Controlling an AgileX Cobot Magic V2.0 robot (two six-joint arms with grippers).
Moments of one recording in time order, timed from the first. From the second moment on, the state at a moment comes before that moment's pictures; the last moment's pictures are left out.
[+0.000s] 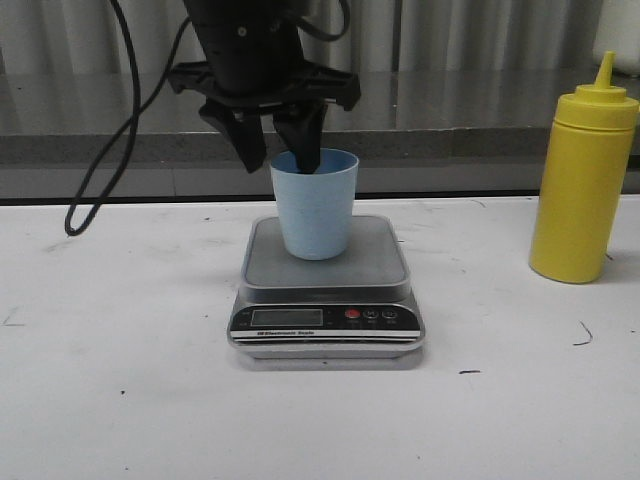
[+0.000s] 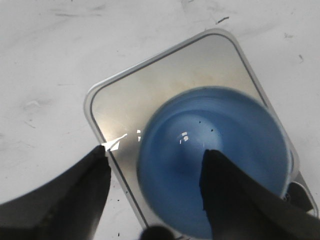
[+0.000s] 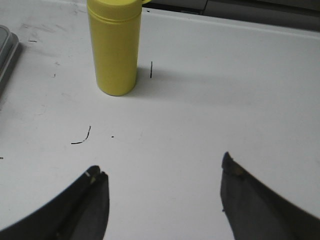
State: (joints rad) left arm -0.56 1.99 -1.76 0.04 0.92 -0.13; right arm -0.02 0.57 -0.58 -0.05 0.67 -0.03
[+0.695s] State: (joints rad) left arm -0.56 1.22 -1.27 0.11 0.87 -0.08; right arm -0.02 0.57 -0.58 -0.05 0.67 -0.03
